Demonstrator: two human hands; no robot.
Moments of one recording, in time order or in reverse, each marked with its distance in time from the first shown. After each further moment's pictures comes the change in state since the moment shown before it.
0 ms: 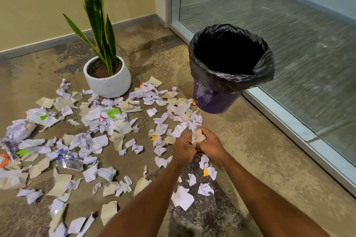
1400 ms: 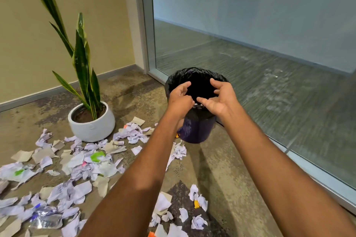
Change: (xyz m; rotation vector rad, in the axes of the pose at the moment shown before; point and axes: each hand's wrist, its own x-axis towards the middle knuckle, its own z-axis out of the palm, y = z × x) left_hand 0.029 0.238 -0.088 -0.639 -0.030 0.216; right_hand -0.007 -0.224 -0.165 1.409 0.146 0.005
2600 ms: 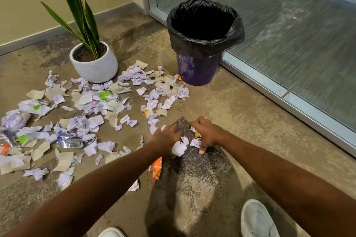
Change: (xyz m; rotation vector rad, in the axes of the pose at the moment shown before) left_hand -0.160 -0.237 -0.119 1.889 -0.767 0.124; right_hand -0.068 0.182 -0.240 -2.381 -0.626 0.078
